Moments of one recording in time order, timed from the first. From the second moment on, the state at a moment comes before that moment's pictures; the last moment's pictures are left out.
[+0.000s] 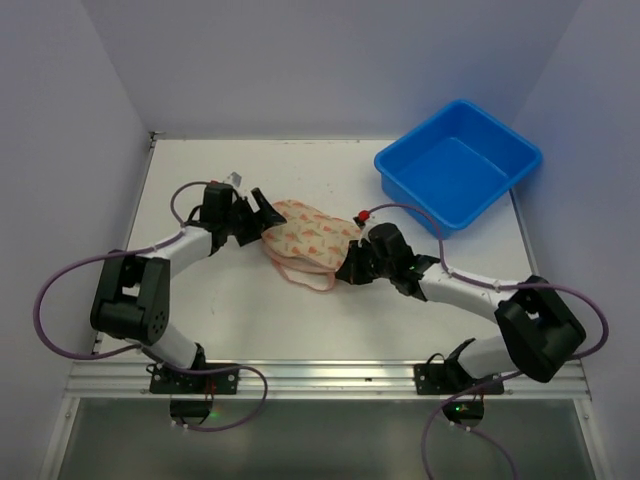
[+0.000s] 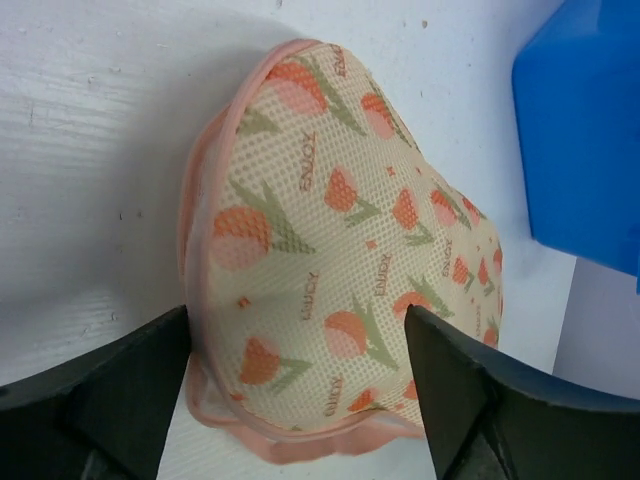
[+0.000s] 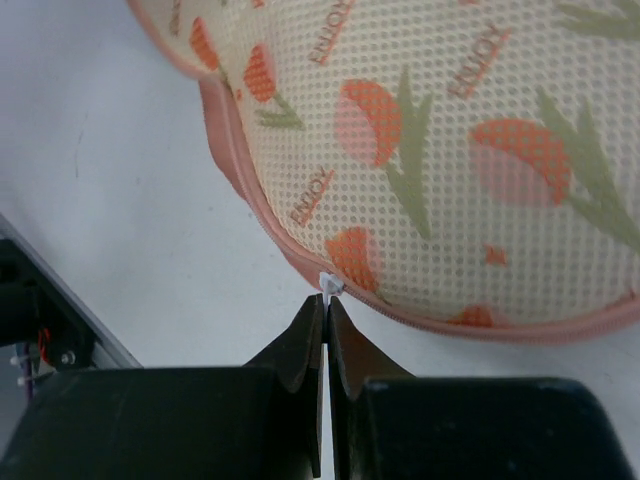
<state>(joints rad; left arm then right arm) -0.20 1.56 0.82 0.02 0.35 -0.74 0.65 1.35 0.64 0.04 -0.20 0.58</state>
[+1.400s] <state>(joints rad) -0.09 1.59 1.05 -0.17 0.05 -0.67 0.81 1.59 0.79 0.16 -0.17 0.70</state>
